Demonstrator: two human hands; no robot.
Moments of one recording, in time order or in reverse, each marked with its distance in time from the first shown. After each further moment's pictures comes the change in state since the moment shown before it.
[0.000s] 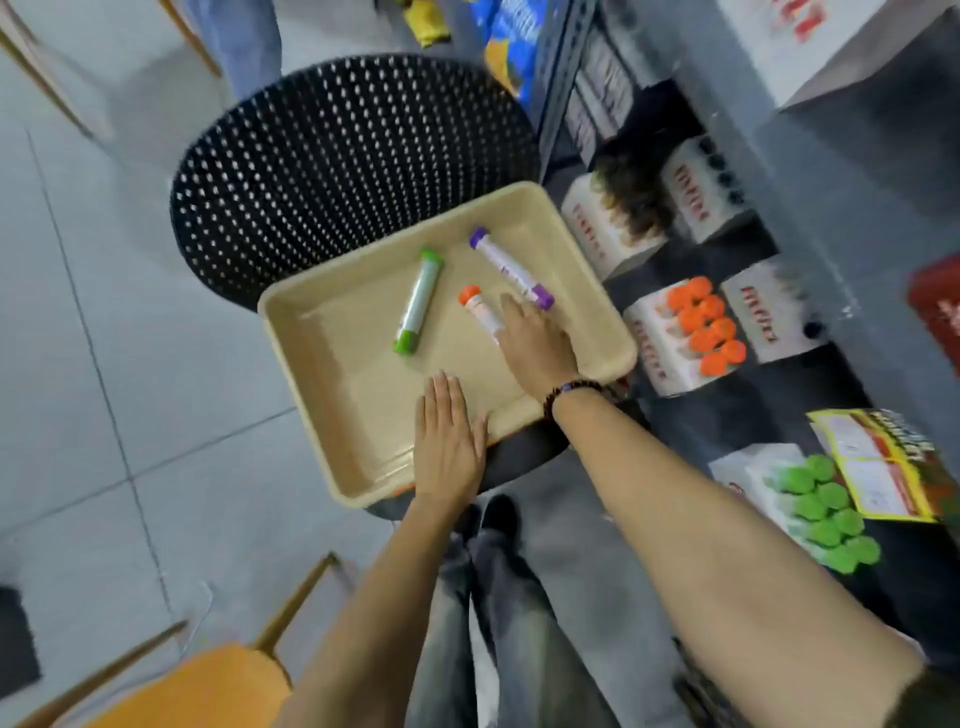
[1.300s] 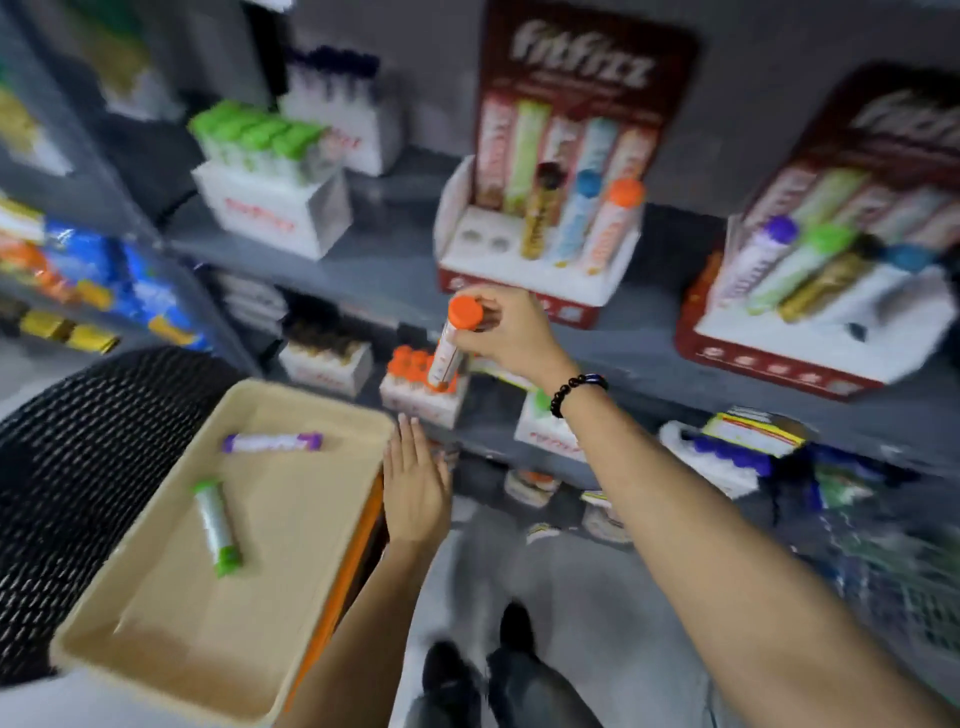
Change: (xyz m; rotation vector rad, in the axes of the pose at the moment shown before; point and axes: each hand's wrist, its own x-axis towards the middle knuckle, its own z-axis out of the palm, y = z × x) left_hand -0.042 0.152 -0.053 -0.091 0.025 0.755; right_hand -0.225 0.077 -0.228 0.801 0.779 0.451
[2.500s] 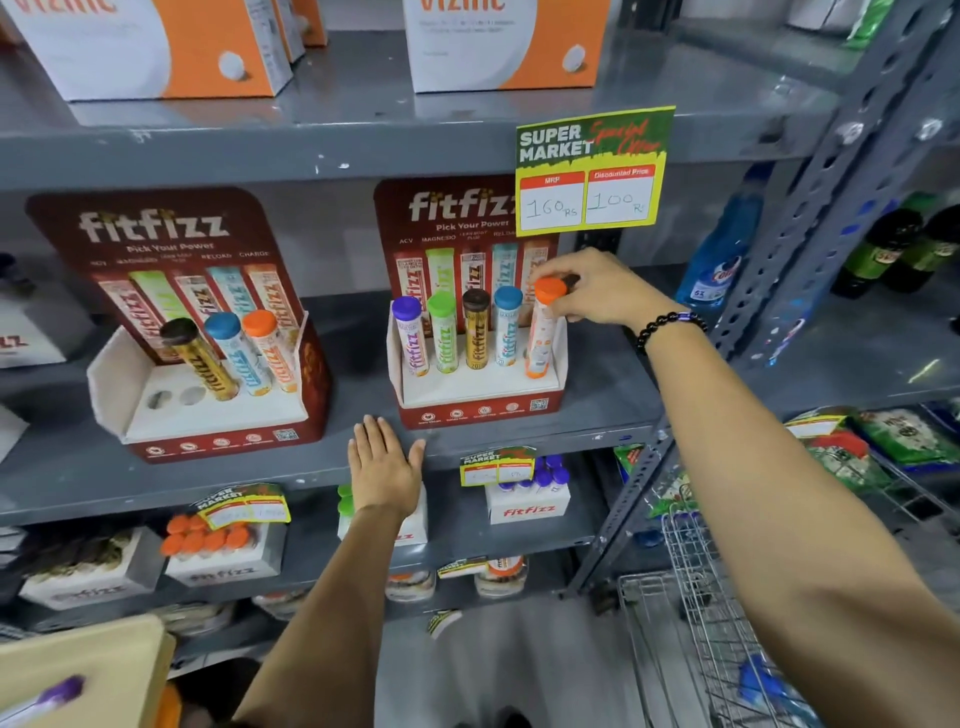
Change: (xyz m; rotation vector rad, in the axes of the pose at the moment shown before) left_hand 0.078 0.267 0.081 0.283 -0.253 0.295; right_hand -0.109 0.038 -0.409 -0.430 0.277 0.317
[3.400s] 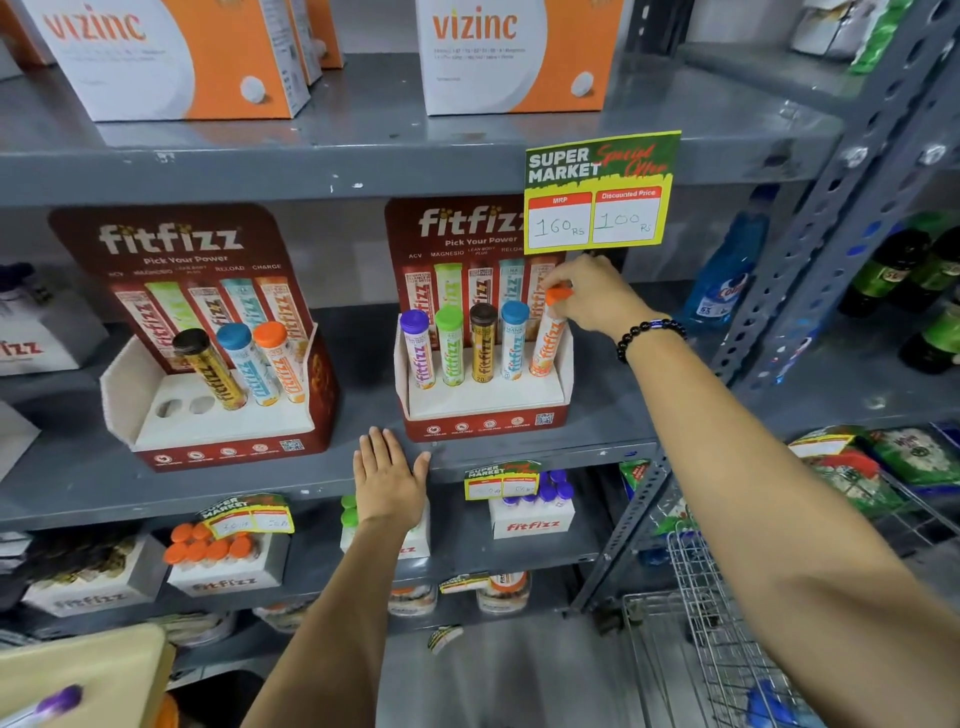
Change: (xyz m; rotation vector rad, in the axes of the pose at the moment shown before) left_hand 0.001 0.001 0.002 0.051 -0.013 -0.009; right_hand 0.023 -0.003 0.010 -0.281 0.157 0.034
